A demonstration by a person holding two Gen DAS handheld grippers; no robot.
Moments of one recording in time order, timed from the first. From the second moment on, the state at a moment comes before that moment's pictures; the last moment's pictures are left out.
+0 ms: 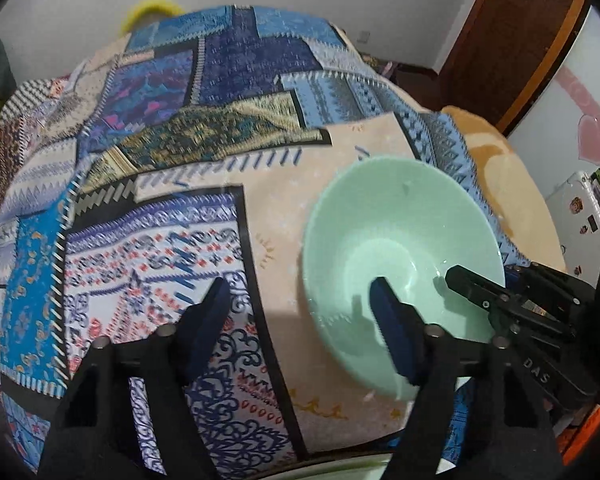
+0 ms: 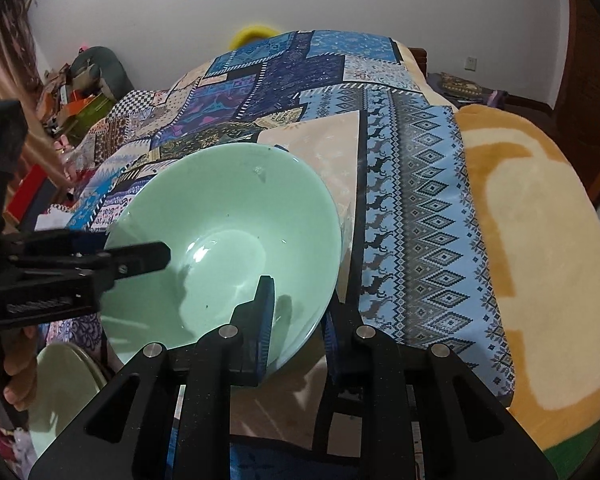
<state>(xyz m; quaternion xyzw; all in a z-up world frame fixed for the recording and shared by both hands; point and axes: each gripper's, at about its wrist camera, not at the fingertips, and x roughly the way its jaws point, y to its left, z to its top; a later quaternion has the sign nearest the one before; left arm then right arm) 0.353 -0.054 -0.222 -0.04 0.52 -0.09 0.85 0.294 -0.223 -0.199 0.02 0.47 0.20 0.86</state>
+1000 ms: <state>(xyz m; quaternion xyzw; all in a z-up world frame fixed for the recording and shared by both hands) 0.295 -0.056 -0.184 -0.04 0.50 -0.10 0.86 0.236 -0.207 -0.137 0.04 0.43 0.20 0.88</state>
